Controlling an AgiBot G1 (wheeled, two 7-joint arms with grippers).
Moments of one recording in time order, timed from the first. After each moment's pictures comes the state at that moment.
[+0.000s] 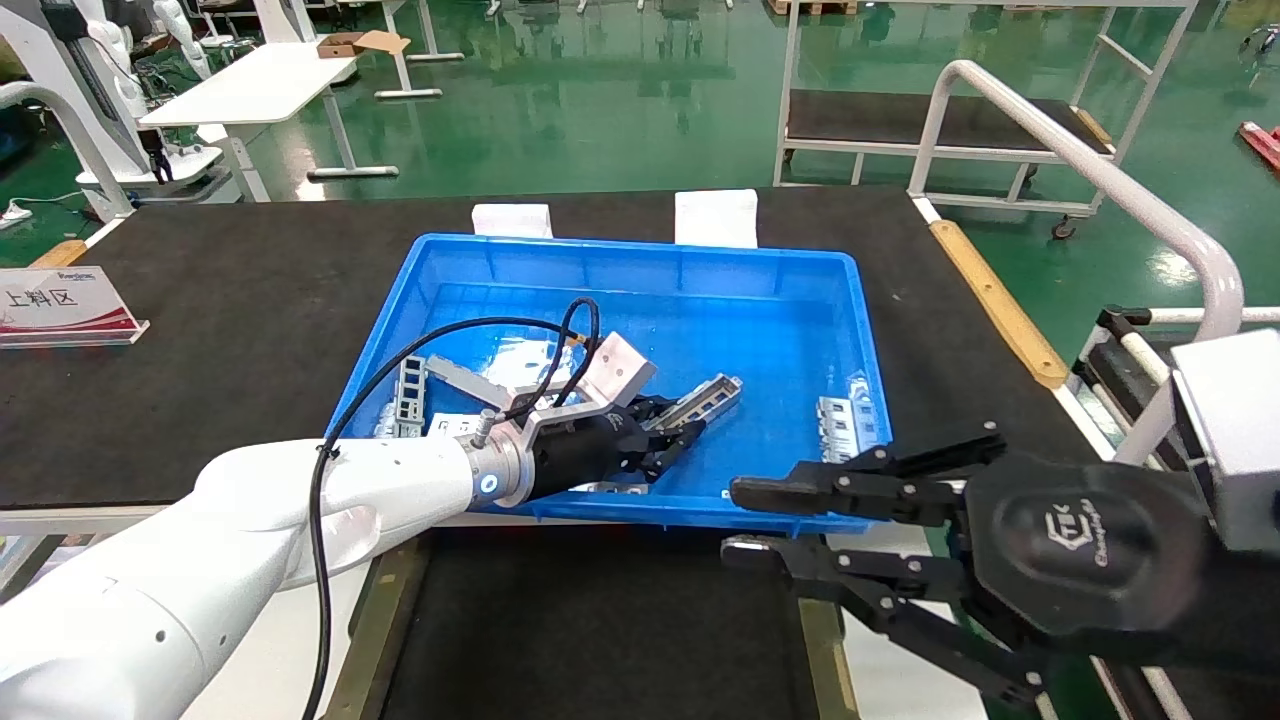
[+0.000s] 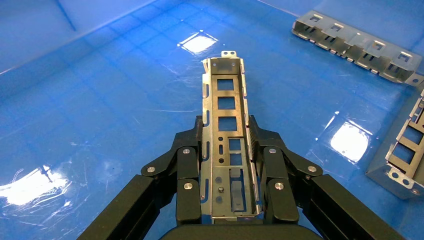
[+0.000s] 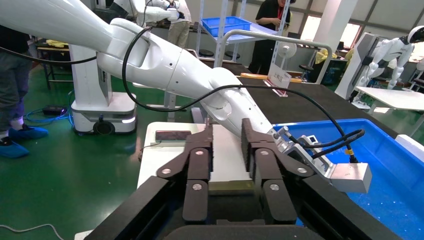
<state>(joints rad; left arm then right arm) -1.47 1.37 1.10 -0.36 0.85 0.63 0.05 1.11 -0.56 -0.41 1.26 -0.64 -1.45 0.12</state>
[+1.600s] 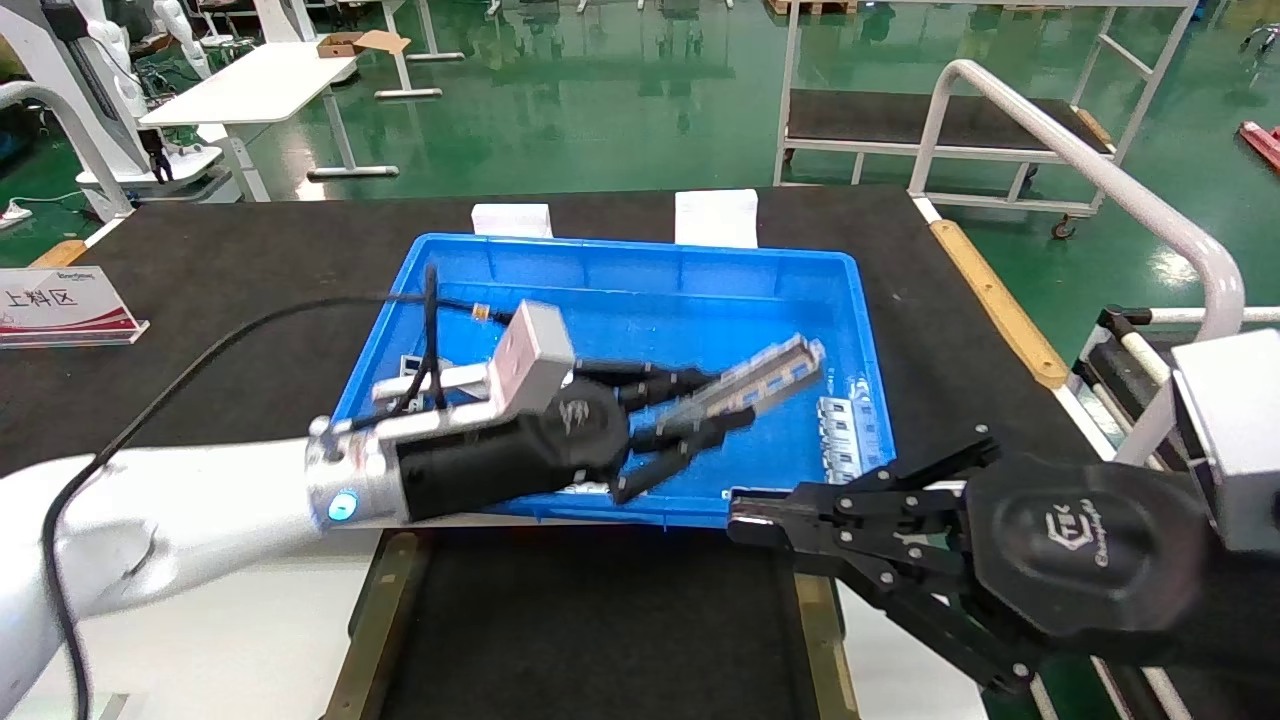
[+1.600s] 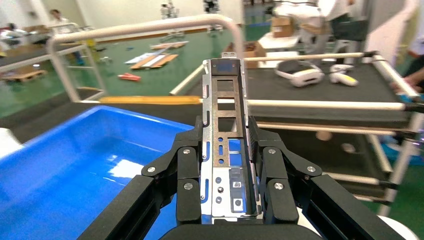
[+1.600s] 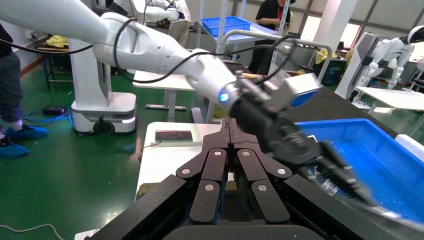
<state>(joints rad) -1.40 1.09 0.98 -0.61 0.53 1.17 0.34 1.11 -0.56 -0.41 1.26 -0.64 -1.45 0.12</state>
